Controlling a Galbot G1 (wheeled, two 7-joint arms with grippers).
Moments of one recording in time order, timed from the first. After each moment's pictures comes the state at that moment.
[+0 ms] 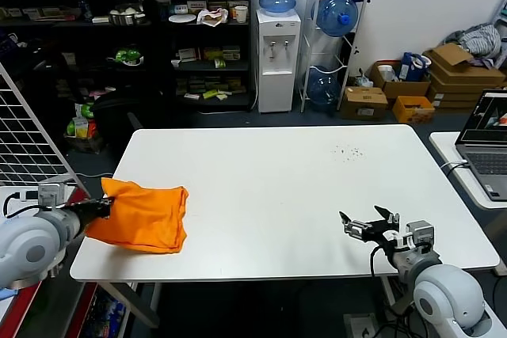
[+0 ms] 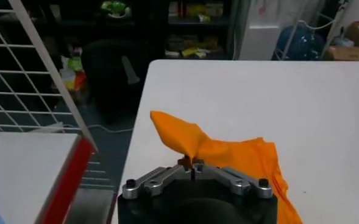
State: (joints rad) left arm 1.09 -0.21 -0.20 -2.02 -1.58 0.42 -0.60; right arm -1.47 0.92 0.59 2.13 0.70 -0.59 0.16
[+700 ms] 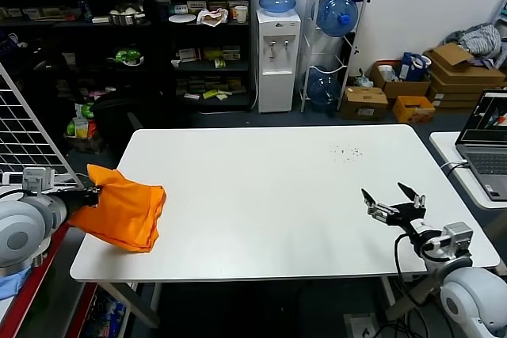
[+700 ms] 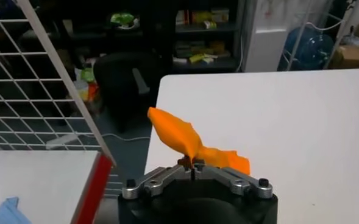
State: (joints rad) left arm 1.05 -0.11 -0.22 -2.07 -1.67 0.43 -0.64; right arm -1.56 0.87 0.73 2.04 0.68 -0.20 0.01
